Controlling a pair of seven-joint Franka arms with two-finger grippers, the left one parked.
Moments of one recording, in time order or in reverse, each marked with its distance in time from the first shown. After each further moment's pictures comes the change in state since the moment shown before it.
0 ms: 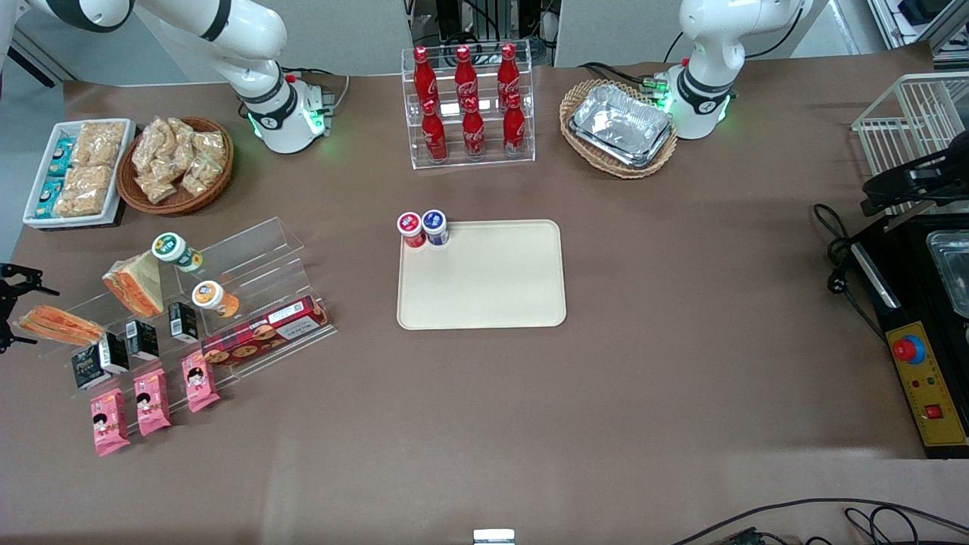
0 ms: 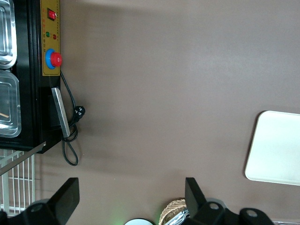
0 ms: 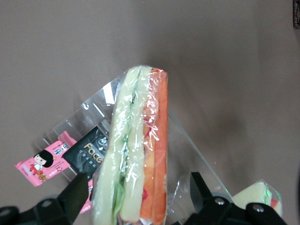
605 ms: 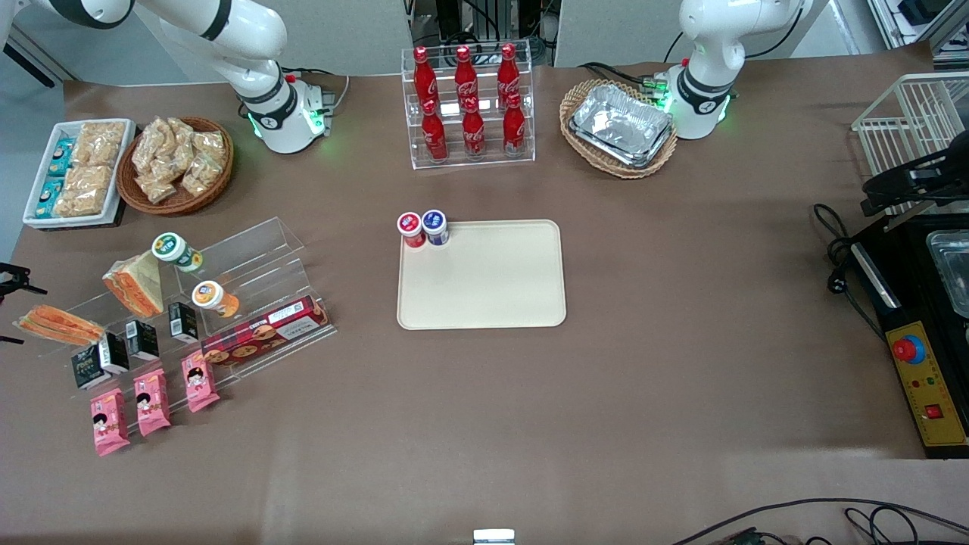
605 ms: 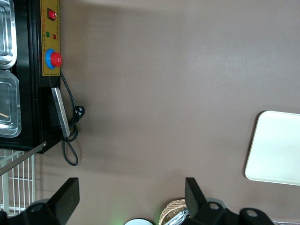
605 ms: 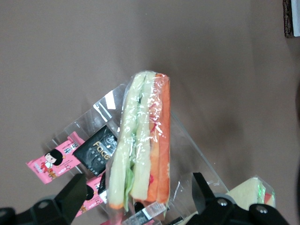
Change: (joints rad) arm 0.008 -0.014 0.000 0.035 -0.039 -0.028 0.029
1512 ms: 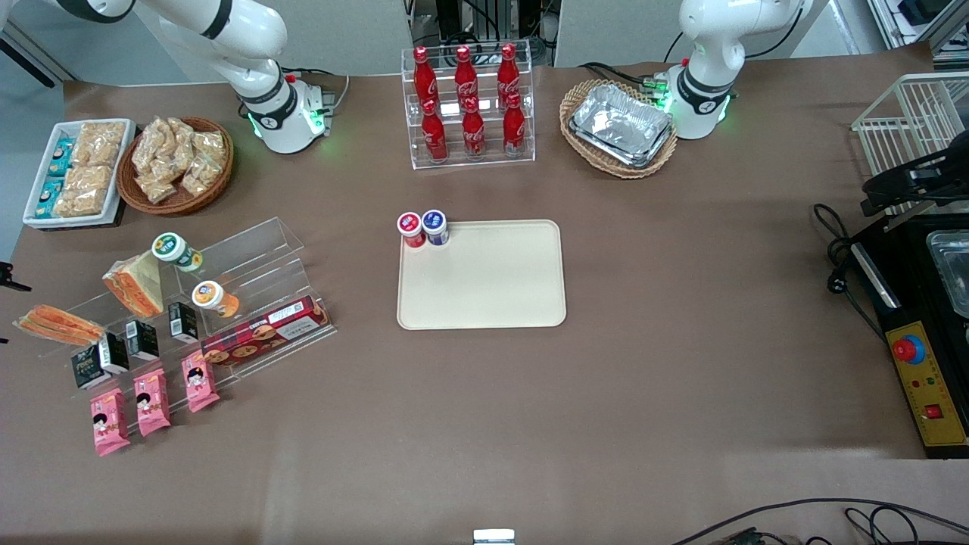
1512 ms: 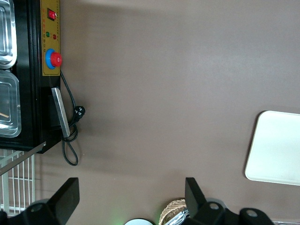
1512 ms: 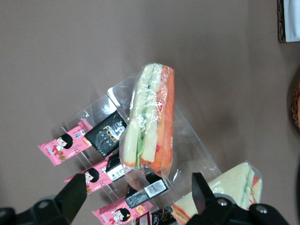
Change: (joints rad) arm 0.024 -0.019 0.000 0.068 -0.022 -0.078 -0.001
